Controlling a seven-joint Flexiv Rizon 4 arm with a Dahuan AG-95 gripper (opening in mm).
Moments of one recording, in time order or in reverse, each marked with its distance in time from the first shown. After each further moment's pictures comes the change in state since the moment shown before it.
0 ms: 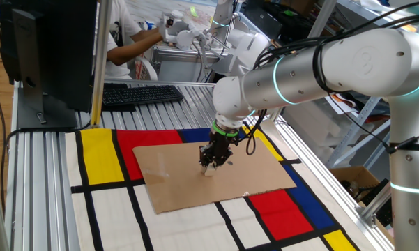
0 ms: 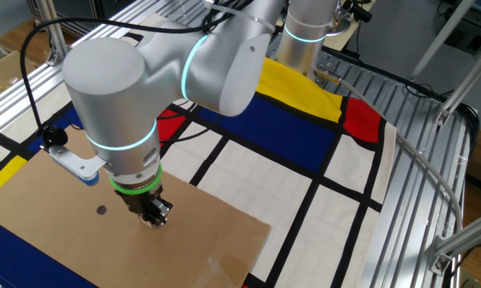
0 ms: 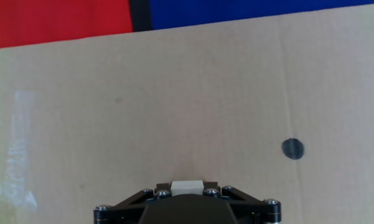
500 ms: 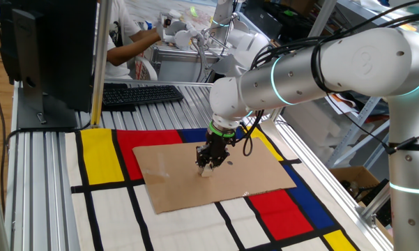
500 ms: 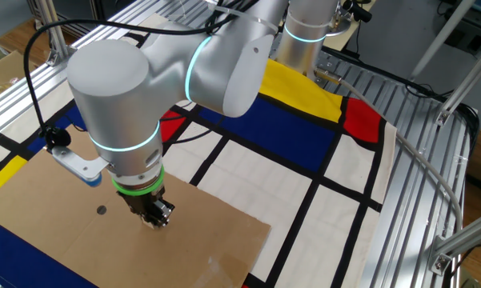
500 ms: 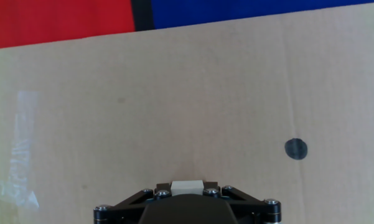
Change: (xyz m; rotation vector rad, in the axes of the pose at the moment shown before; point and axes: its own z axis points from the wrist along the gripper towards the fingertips) arm 0.002 0.011 0.000 0.012 -0.001 0.005
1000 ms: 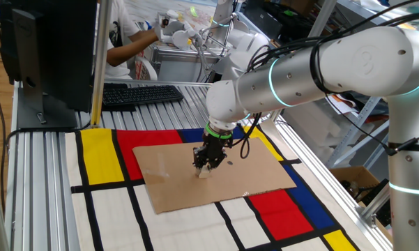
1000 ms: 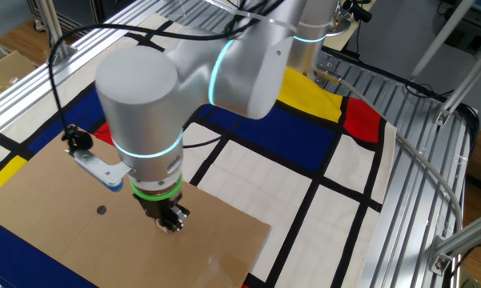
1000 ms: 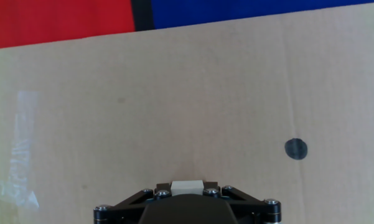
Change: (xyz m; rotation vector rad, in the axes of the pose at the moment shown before) arm 0.007 0.013 0.000 -0.003 -0.005 0.021
